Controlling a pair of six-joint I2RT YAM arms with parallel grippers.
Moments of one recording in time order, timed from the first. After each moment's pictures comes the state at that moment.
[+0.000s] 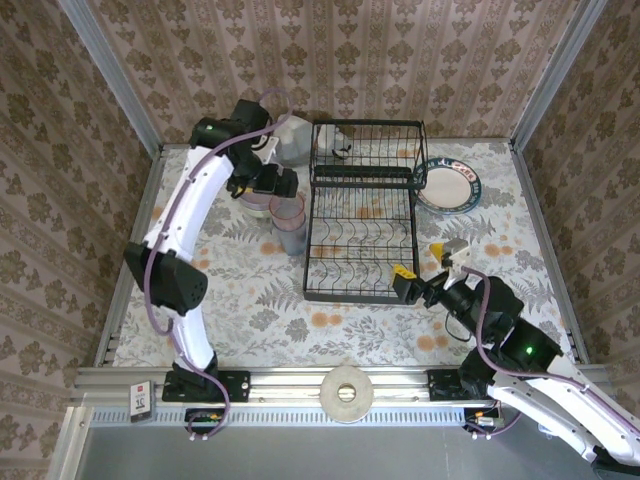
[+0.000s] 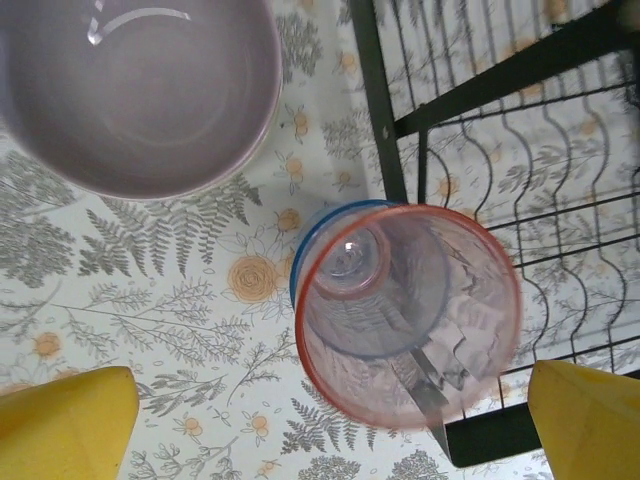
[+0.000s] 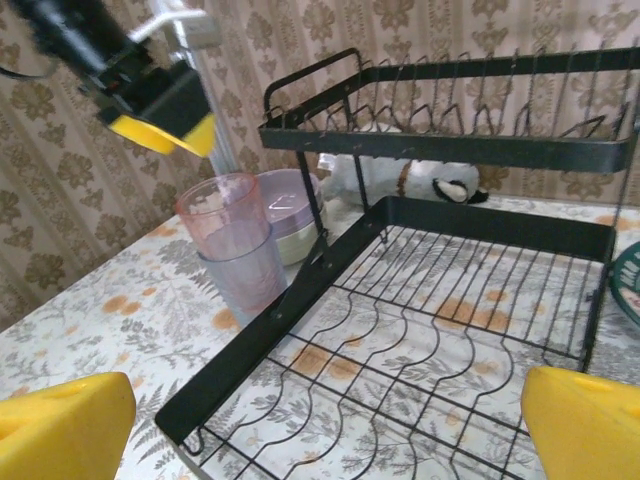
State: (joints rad) left arm -0.44 1.84 2.11 -1.43 0.08 -0.15; right arm 0.76 0.34 0.51 -0.29 0.24 0.21
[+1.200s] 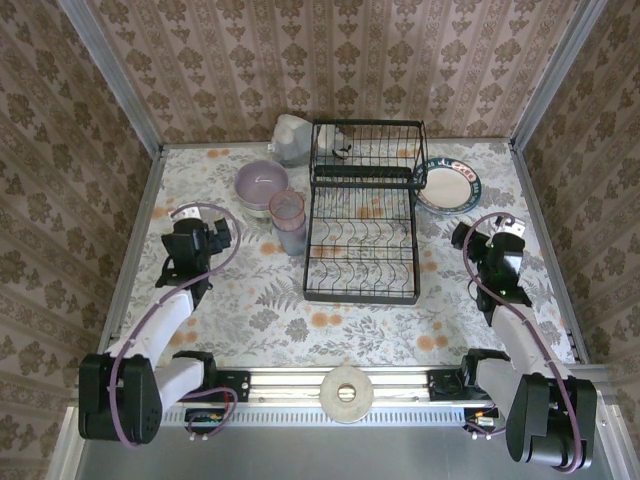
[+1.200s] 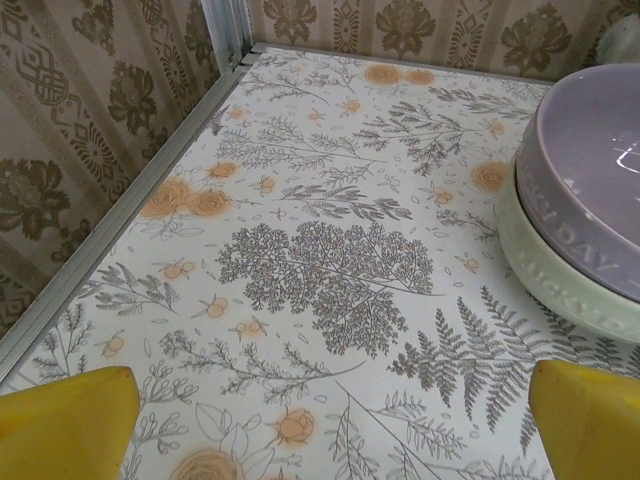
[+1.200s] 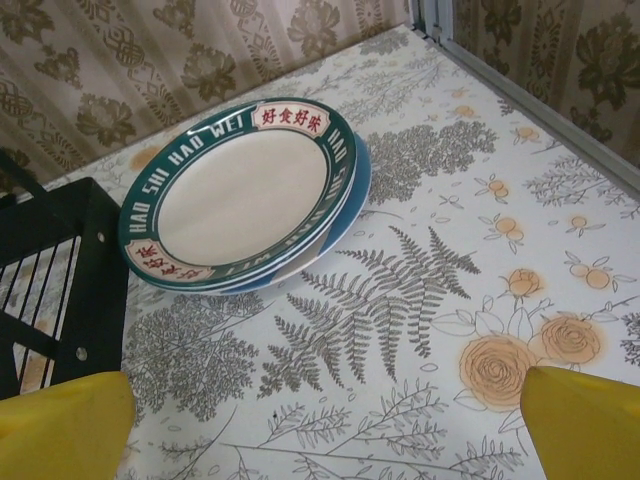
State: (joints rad) left arm -0.14 1.08 0.51 0.10 -0.33 -0.17; right arm -0.17 0.94 0.36 0.19 0.10 0.31
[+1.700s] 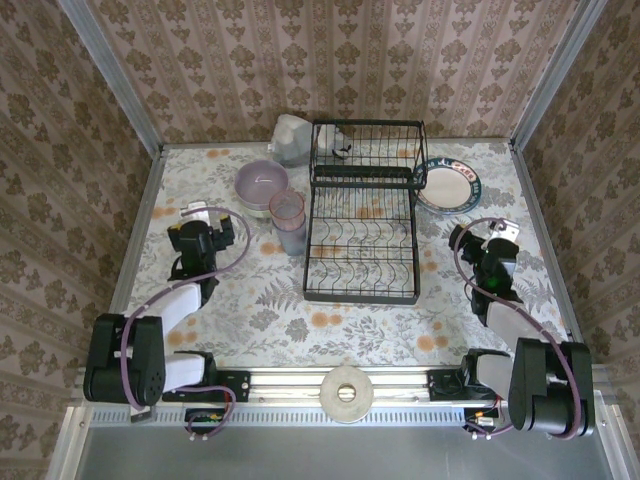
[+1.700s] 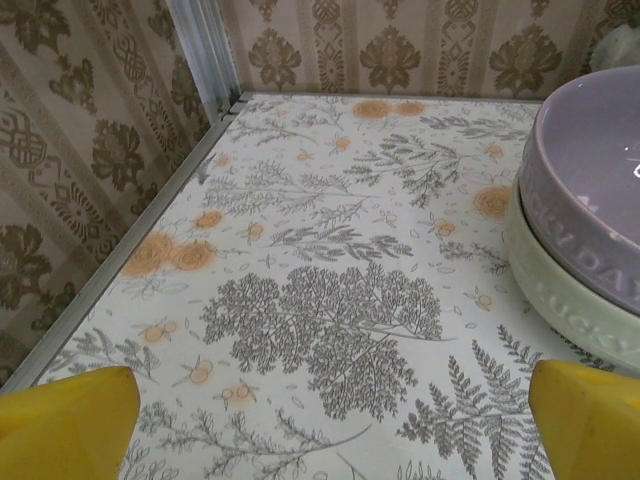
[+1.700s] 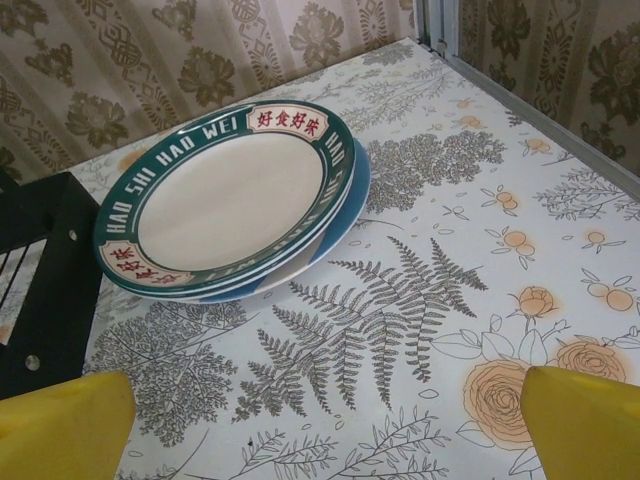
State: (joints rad) left arm -0.14 1.26 0.44 0.47 -0.33 -0.03; right arm -0.17 1.12 0.26 0.52 0.10 0.27
